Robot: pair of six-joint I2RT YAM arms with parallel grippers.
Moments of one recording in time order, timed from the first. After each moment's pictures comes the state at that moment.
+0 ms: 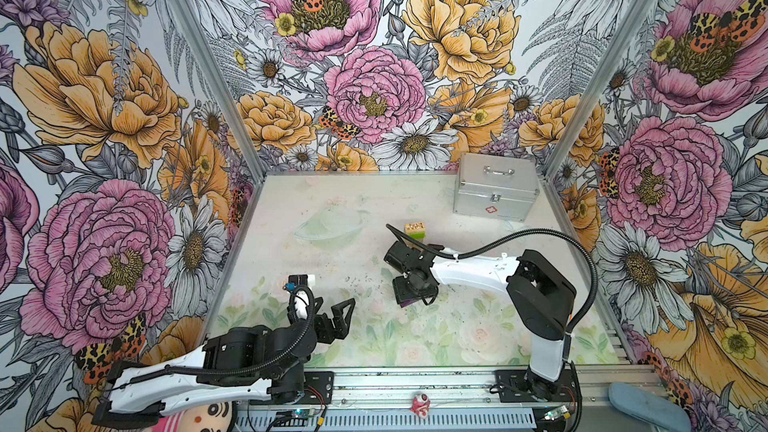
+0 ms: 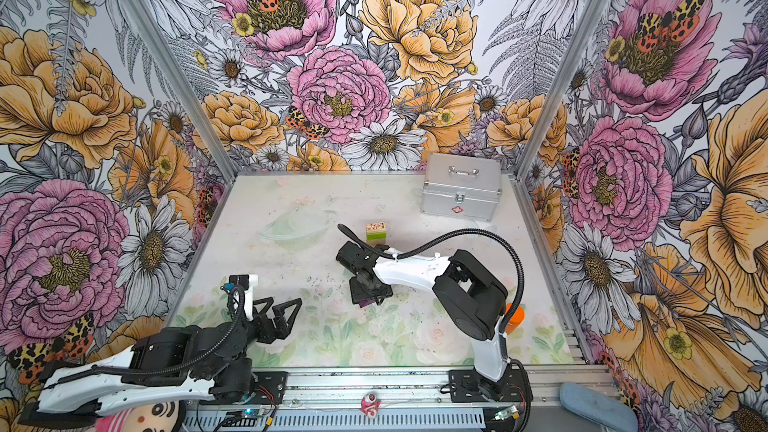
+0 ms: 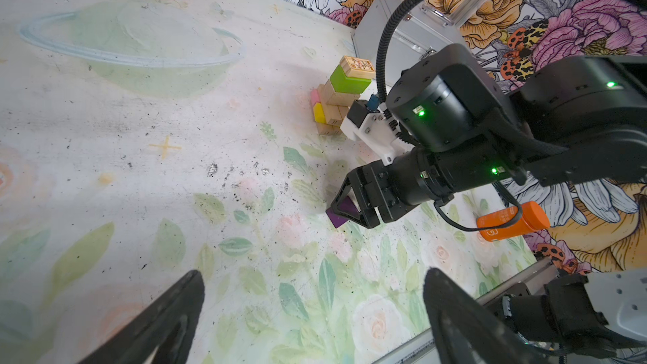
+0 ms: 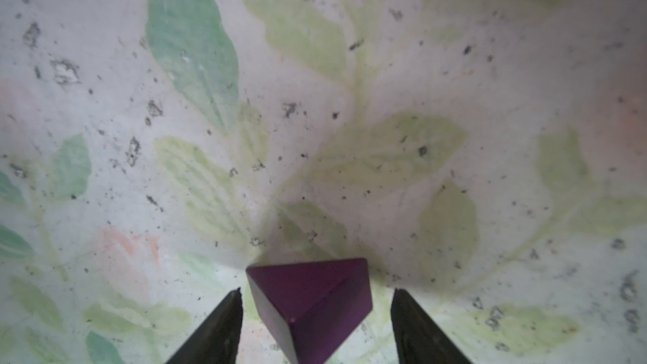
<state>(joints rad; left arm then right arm) -1.40 0.28 0.60 -0.95 -0.77 -1.02 0.93 1.90 1.31 -0.80 0.00 0.69</state>
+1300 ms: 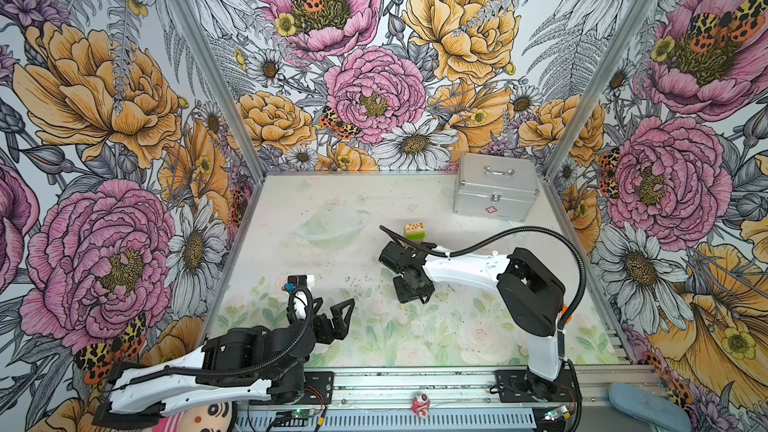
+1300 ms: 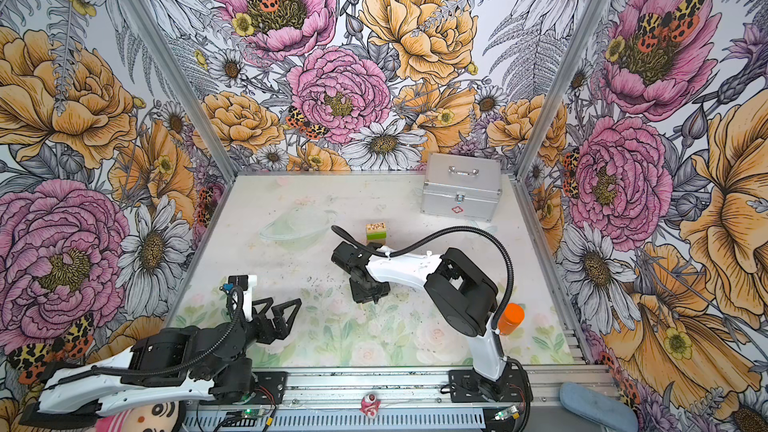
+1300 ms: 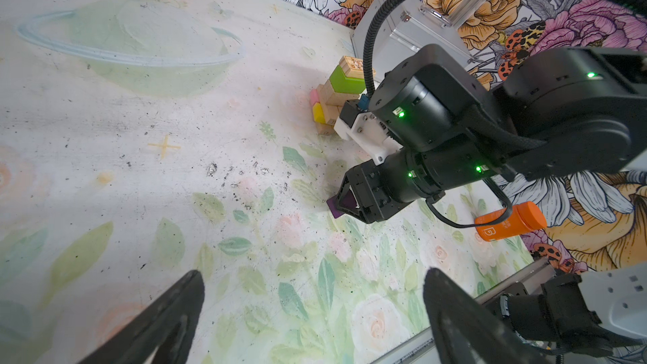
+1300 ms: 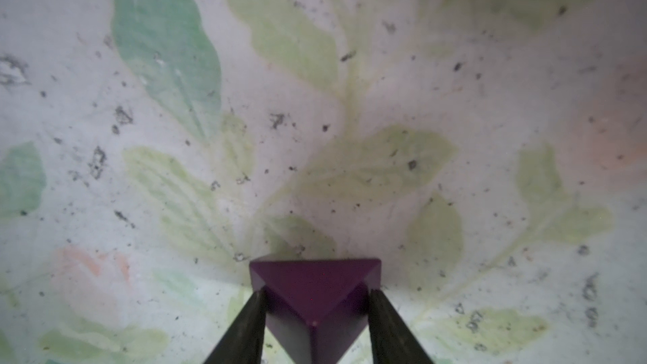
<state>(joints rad) -1.40 0.27 0.59 -0.95 -0.77 -1.02 0.92 1.96 1.37 -0.87 0.06 0.66</state>
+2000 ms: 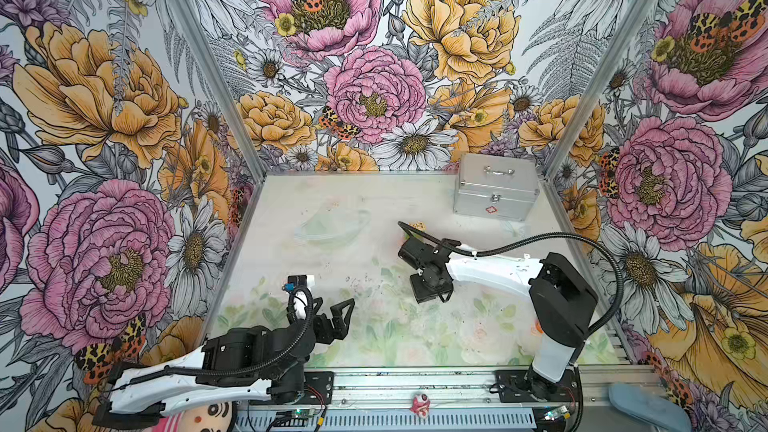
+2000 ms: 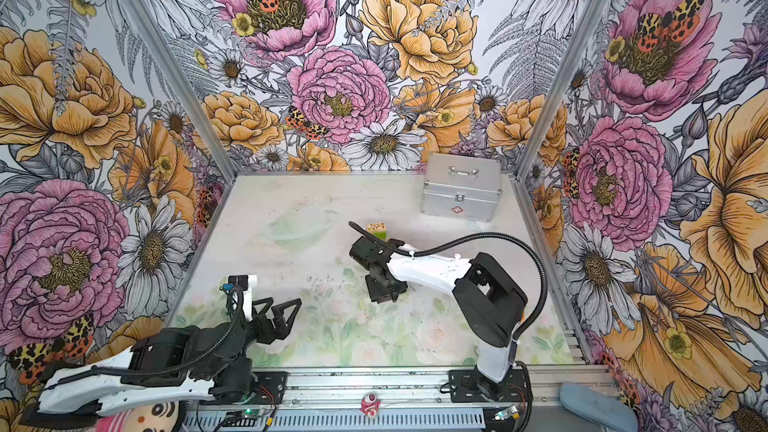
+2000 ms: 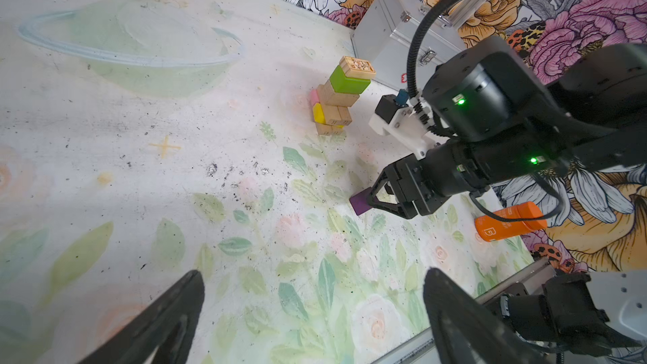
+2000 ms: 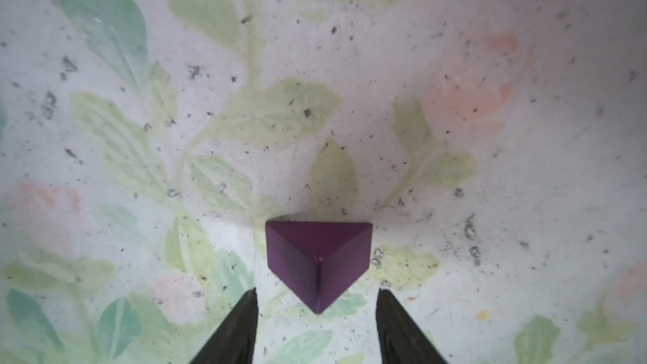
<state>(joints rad) -1.40 0.27 0.59 -0.95 -0.77 -1.02 0.86 1.75 1.25 -0.91 0.05 0.54</state>
